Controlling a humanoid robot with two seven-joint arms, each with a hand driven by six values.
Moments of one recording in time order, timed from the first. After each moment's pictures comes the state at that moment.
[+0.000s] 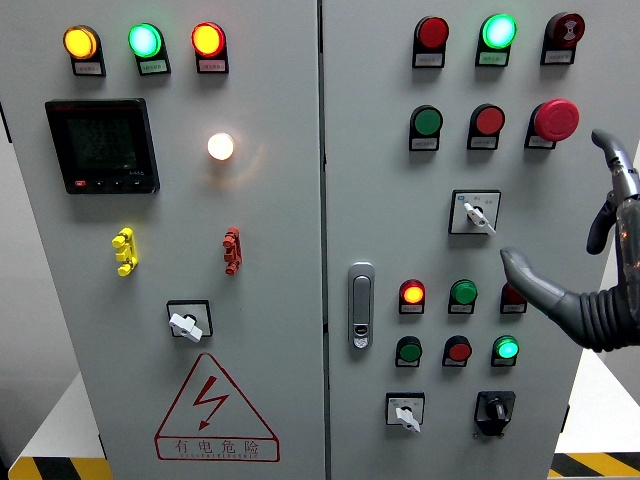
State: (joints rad) left arm -0.11 -0.10 0.10 -0.15 -0.04 -0.08 0.01; right arm 0.57 0.15 1.55 1.94 -2.87 0.06 -0.19
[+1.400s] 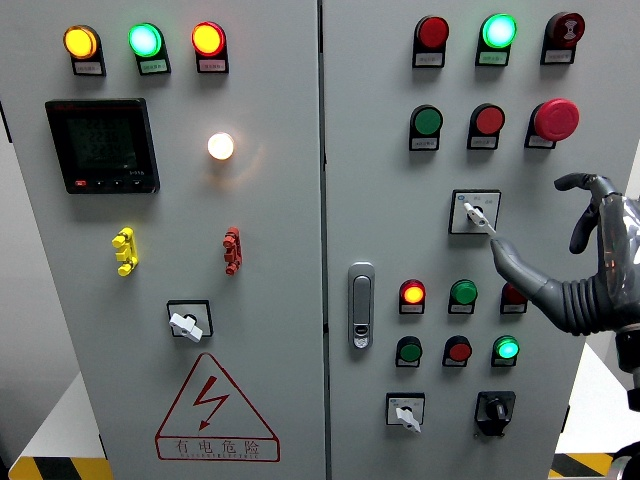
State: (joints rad) left arm -0.11 -0.10 0.10 -0.15 -0.04 -0.08 0.01; right arm 0.65 0.15 1.52 1.83 -2.78 0.07 -0.33
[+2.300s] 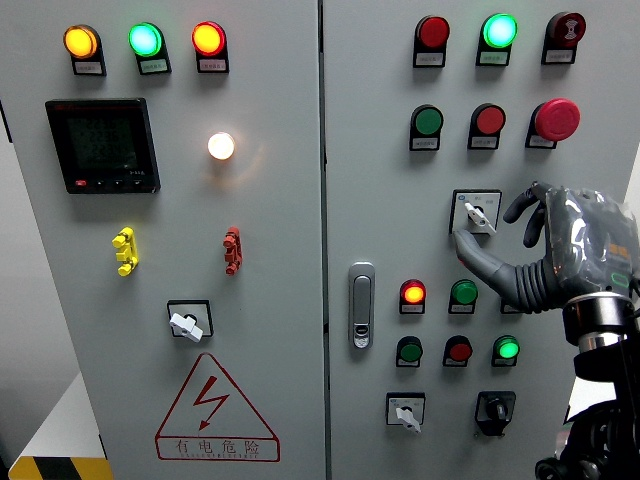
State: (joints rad) left arm -0.11 -0.10 0.10 -0.15 -0.04 -0.08 0.01; right arm 0.77 0.16 1.47 1.66 -2.71 0.07 -0.40
